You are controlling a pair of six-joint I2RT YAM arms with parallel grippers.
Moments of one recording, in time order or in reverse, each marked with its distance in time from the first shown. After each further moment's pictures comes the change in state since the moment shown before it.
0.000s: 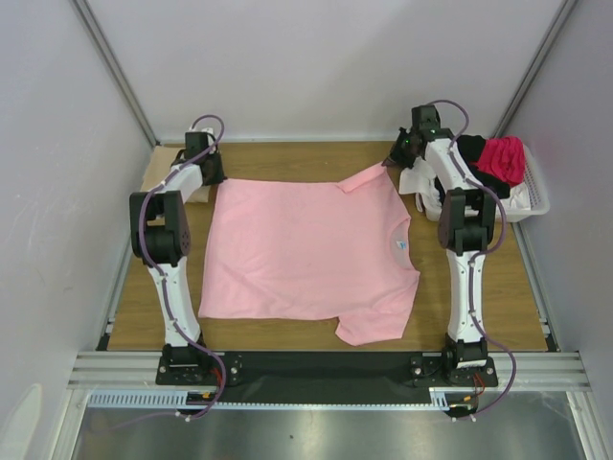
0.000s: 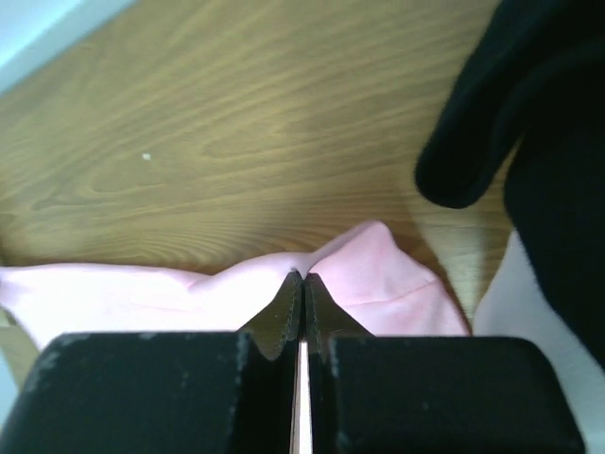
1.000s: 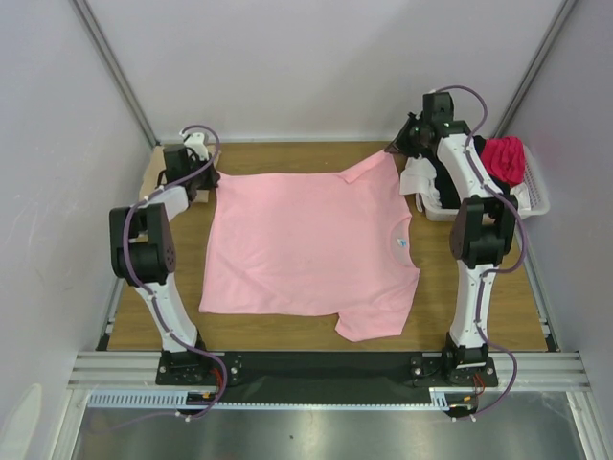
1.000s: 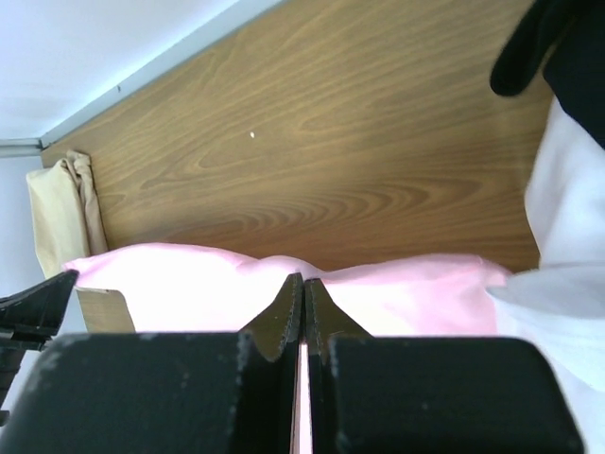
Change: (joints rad) left arm 0.077 -0.225 -0.378 0.417 0.311 0.150; right arm -0.005 -0.247 -0.148 0.031 -0.039 0.079
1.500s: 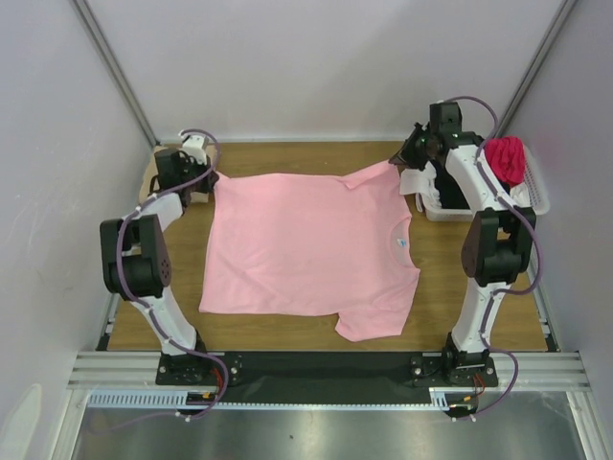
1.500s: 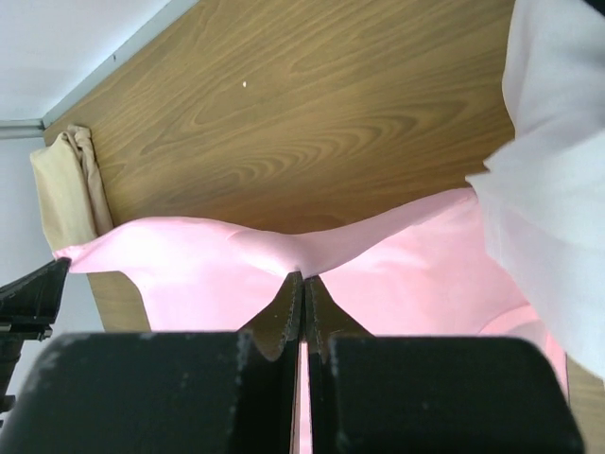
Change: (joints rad) left arm 0.018 -0.111 -0.094 0.027 0.101 0.113; right arm -0.003 -0.194 -0.250 0.024 0.000 0.031
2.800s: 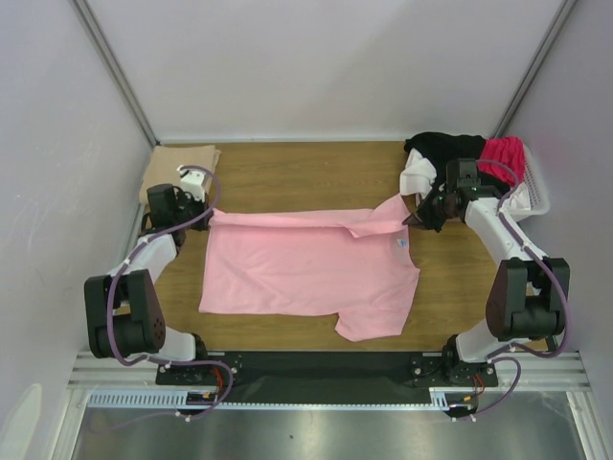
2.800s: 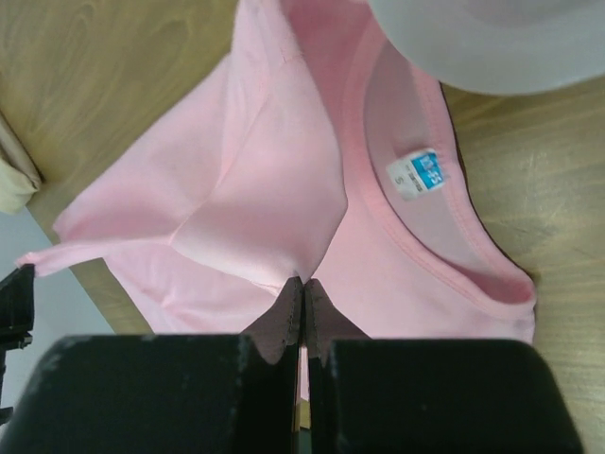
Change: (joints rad) left arm 0.023 -0.438 -0.428 -0.106 -0.011 0.127; right arm -0.061 -0.462 -0.668 -0.019 -0.042 0.052
